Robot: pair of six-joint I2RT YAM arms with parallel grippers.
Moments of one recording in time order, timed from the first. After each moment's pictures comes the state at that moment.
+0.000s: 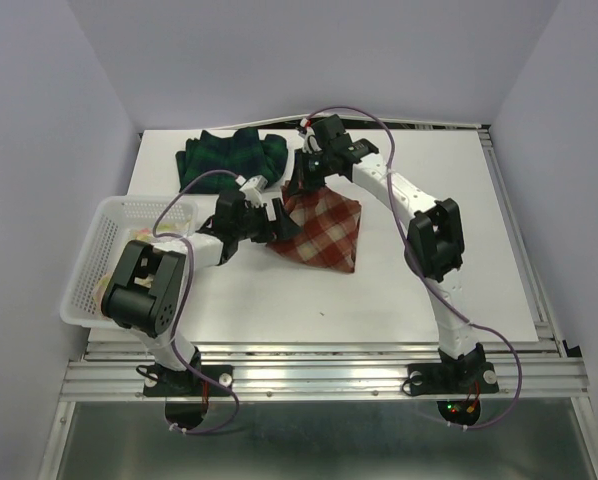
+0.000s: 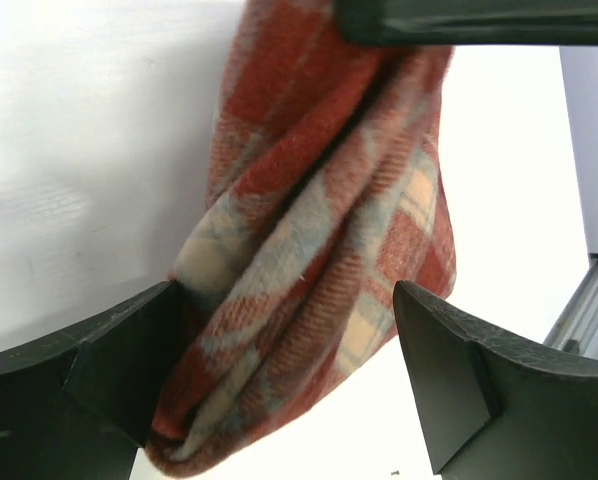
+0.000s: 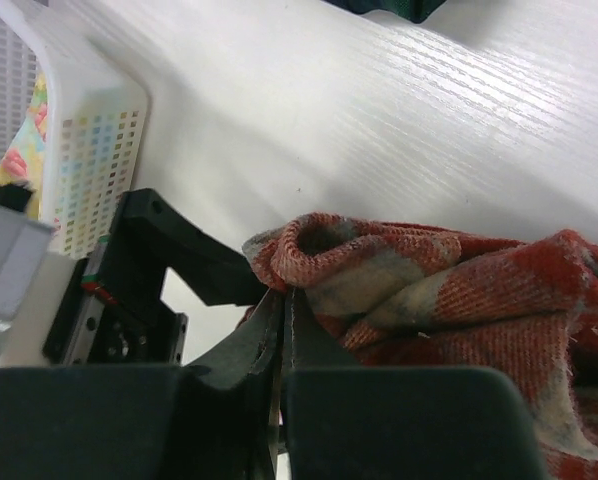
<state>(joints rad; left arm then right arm) -0.35 1.66 0.77 0.37 0.47 -0.55 0.55 2.27 2.15 -0.67 -0.47 0.45</state>
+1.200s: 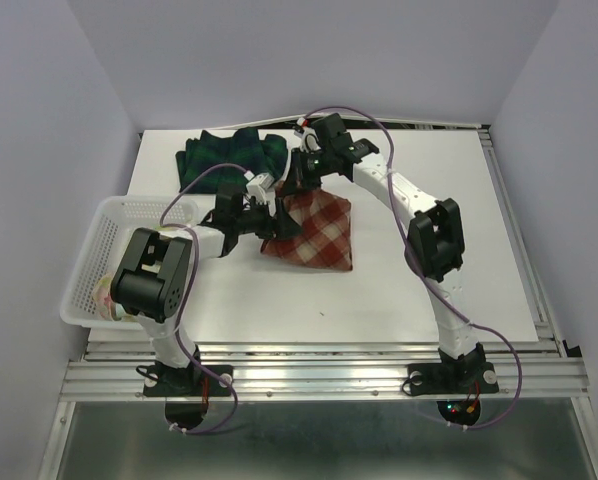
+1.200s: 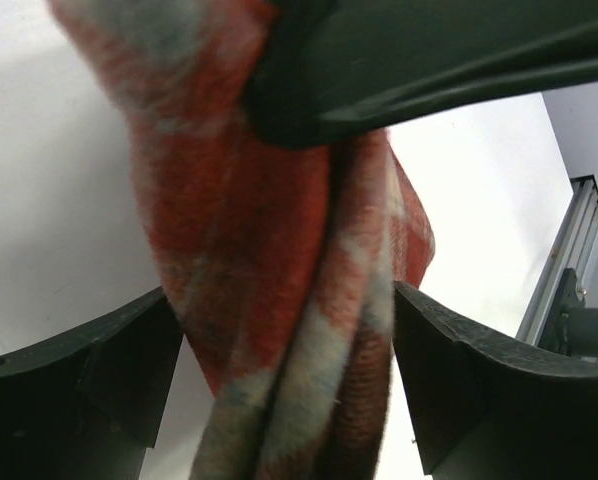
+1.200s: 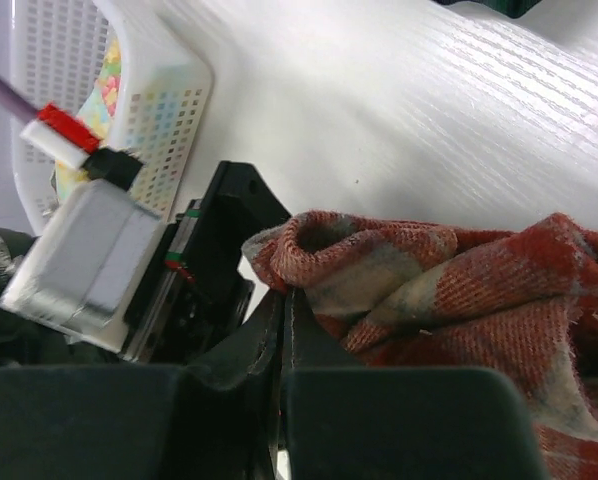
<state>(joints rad) -0.31 1.73 0.83 0.38 0.69 -0.42 0.54 2.27 2.15 -0.64 -0.60 0.47</state>
